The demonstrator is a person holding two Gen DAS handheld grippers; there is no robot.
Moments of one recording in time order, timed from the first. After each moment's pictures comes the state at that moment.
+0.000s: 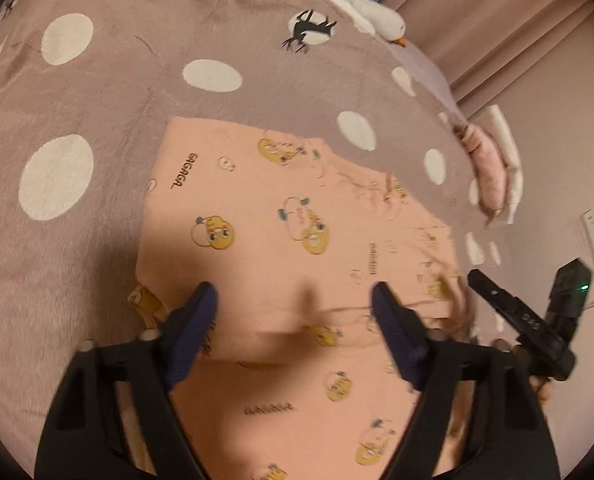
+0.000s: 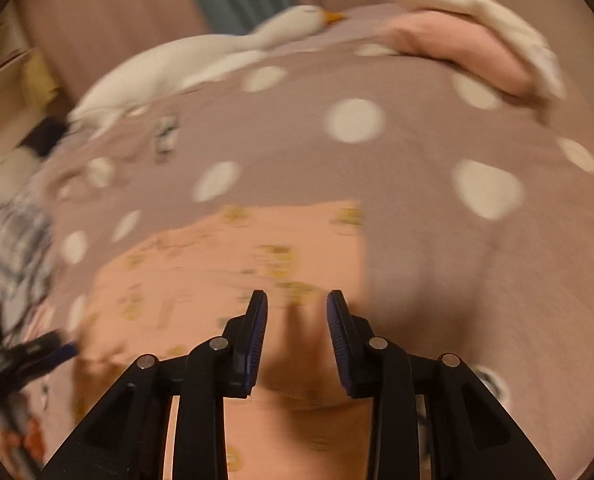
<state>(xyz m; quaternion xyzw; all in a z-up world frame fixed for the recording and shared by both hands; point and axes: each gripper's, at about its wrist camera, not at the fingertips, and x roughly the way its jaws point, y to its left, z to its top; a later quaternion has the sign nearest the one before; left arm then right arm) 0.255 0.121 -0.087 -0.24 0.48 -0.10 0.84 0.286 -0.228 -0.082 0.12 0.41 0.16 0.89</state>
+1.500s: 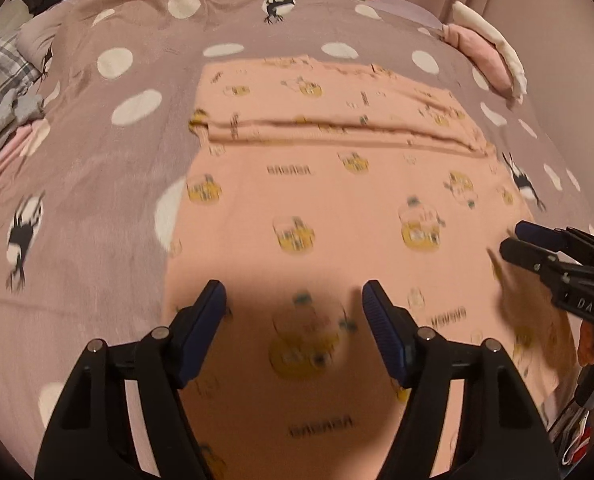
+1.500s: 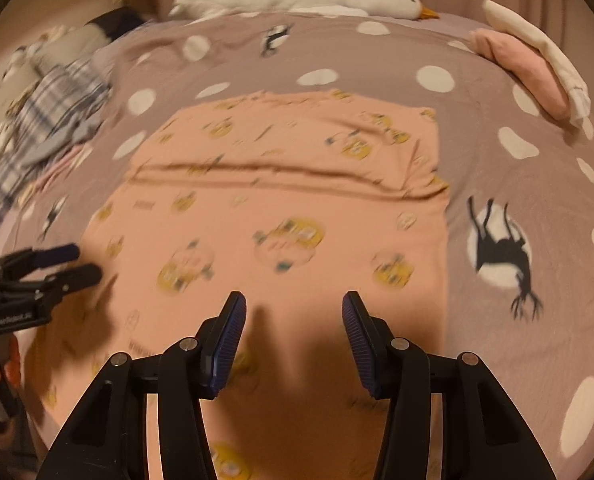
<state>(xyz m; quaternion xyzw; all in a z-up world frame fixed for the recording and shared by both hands) 0.094 0.058 -0.108 -0.05 0.48 -0.05 0.87 0.146 -0.191 -0.113 -0.04 0.44 0.22 0.87</state>
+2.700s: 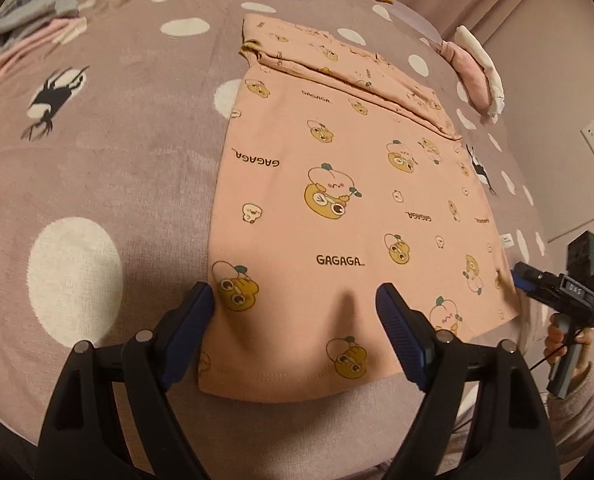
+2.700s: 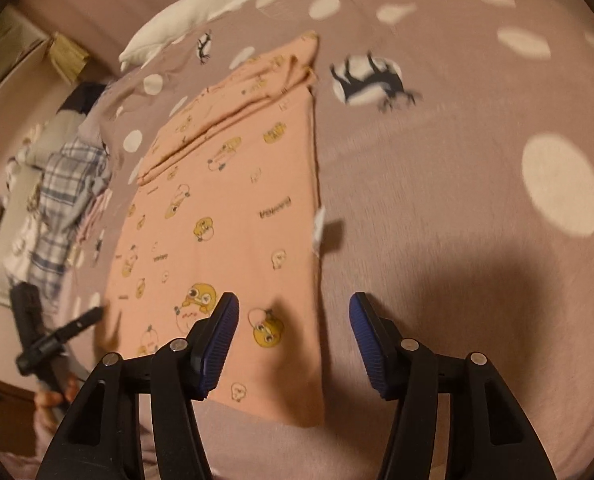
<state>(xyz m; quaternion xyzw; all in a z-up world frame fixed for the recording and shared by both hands) 0.010 0.110 -0.107 -0.18 0.50 -0.09 0.84 0.073 -0.310 -0.142 0.21 0.51 0.21 0.81</state>
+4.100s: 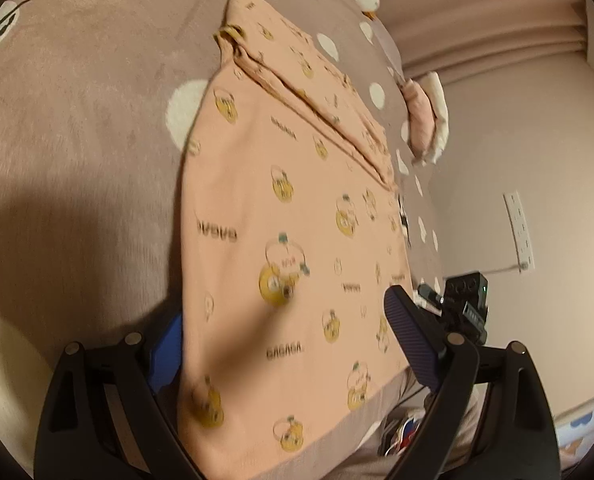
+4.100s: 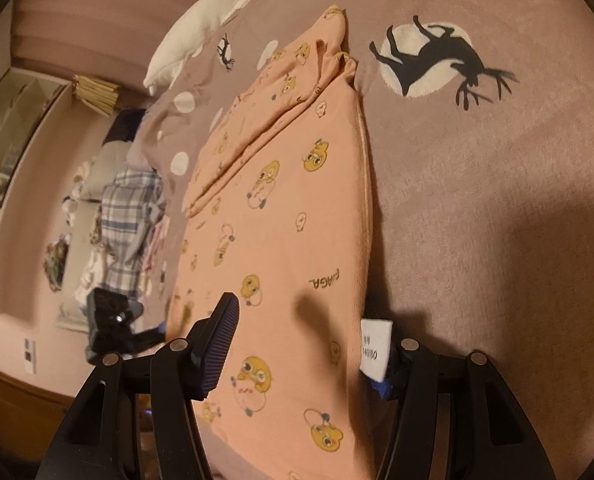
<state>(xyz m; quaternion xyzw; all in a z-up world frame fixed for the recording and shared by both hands) 0.065 0.152 -0.115 -0.36 0.50 -0.22 0.76 0.134 -0.310 -0.159 0.32 0.51 0.32 0.73</state>
